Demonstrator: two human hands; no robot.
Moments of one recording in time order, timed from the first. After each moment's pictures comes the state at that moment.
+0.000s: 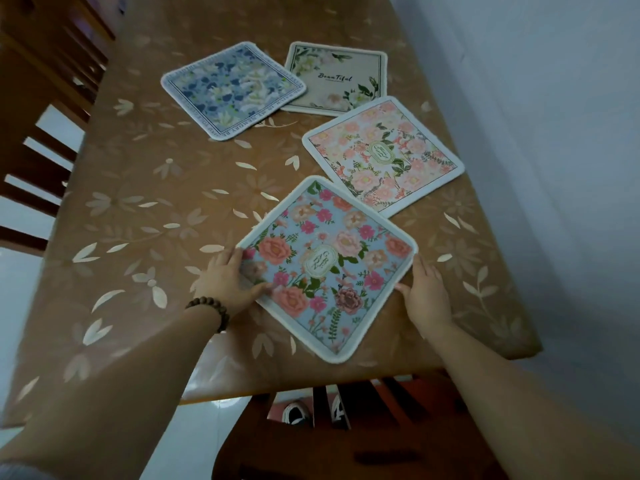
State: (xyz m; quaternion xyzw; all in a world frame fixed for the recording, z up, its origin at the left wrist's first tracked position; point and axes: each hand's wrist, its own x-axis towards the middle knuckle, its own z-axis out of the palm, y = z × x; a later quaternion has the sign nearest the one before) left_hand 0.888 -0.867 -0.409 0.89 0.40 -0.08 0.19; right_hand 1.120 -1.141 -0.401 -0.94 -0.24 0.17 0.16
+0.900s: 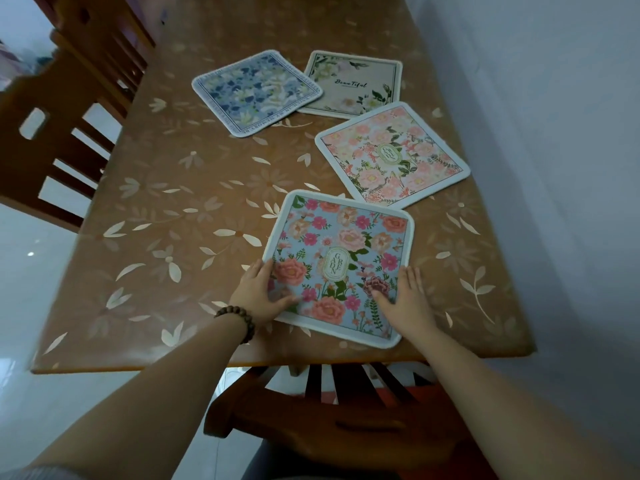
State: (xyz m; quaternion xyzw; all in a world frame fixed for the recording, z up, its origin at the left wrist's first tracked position) left_hand 0.881 -0.950 -0.392 0.86 0.40 -0.07 0.32; right_hand 1.090 -1.158 -0.400 -0.90 -0.30 0.27 0.14
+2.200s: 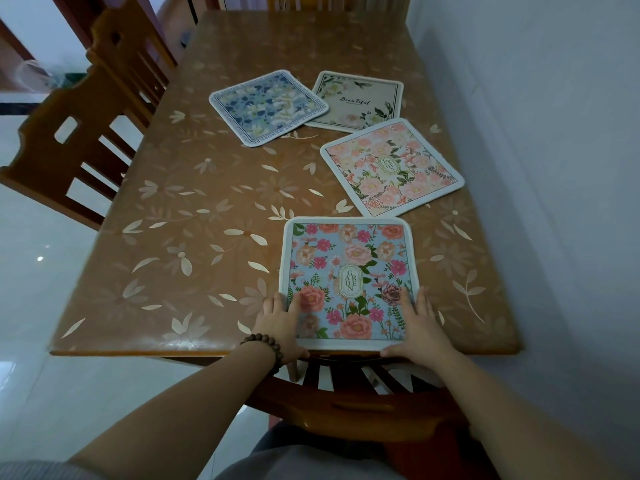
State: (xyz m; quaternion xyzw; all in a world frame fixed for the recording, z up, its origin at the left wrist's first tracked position) left_hand 0.873 -1.032 -0.380 0.90 0.34 -0.22 0.14; right_hand 1.080 -1.216 -0.386 -0.87 -0.37 0.34 0.04
